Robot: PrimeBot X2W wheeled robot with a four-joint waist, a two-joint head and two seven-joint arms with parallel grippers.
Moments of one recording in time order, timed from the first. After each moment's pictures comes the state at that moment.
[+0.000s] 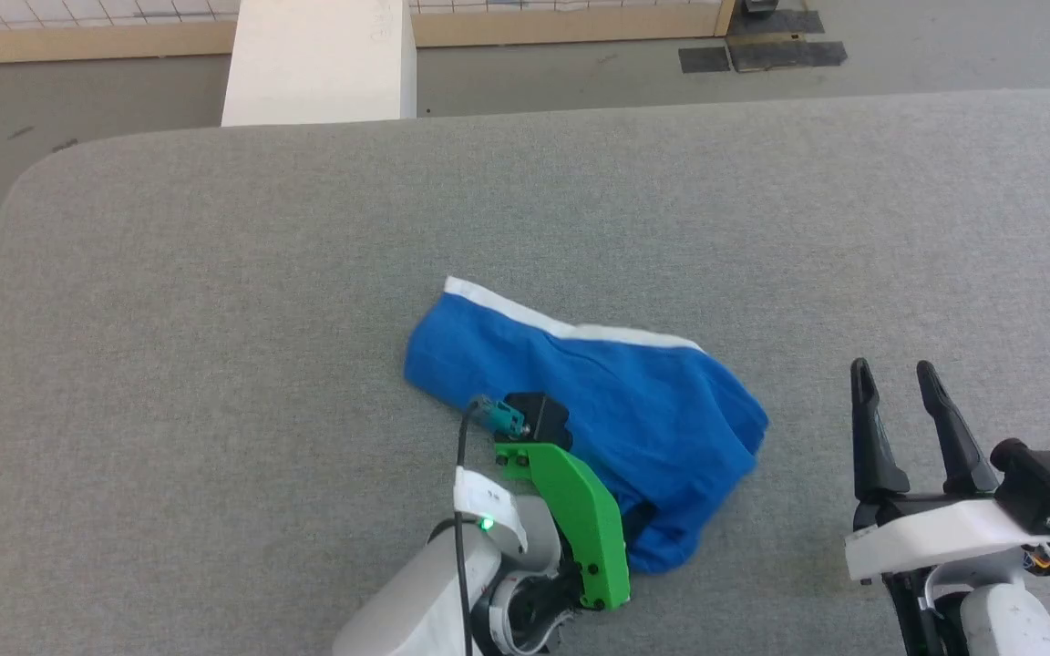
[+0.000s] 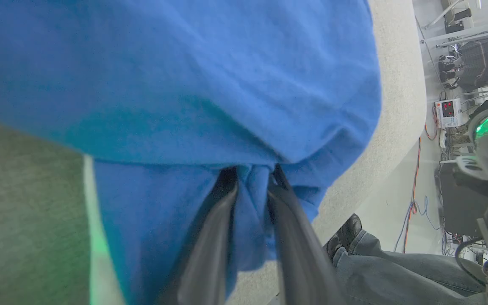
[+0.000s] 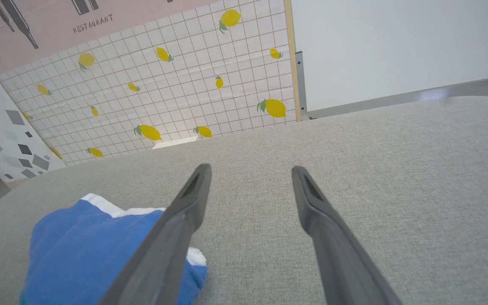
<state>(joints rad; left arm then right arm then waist) -0.43 0.05 -0.75 0.38 -0.98 0.11 0.43 -0.09 -0.05 -0.05 0.18 0.26 0.13 -0.26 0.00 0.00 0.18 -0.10</state>
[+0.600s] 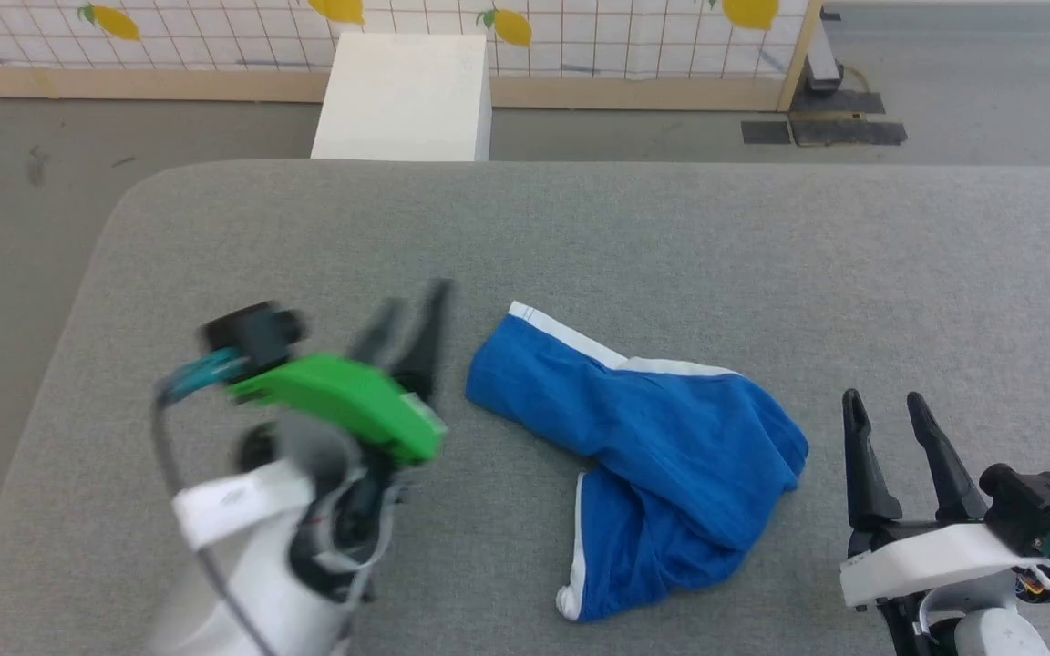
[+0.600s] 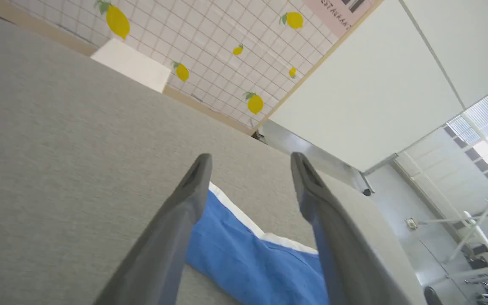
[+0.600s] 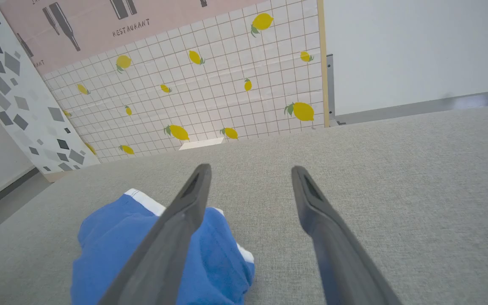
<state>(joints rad) -0.38 0.18 -0.42 0.14 -1.00 0.16 0.03 -0.05 -0.05 -0.04 0.20 0.26 0.13 -0.26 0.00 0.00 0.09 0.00</state>
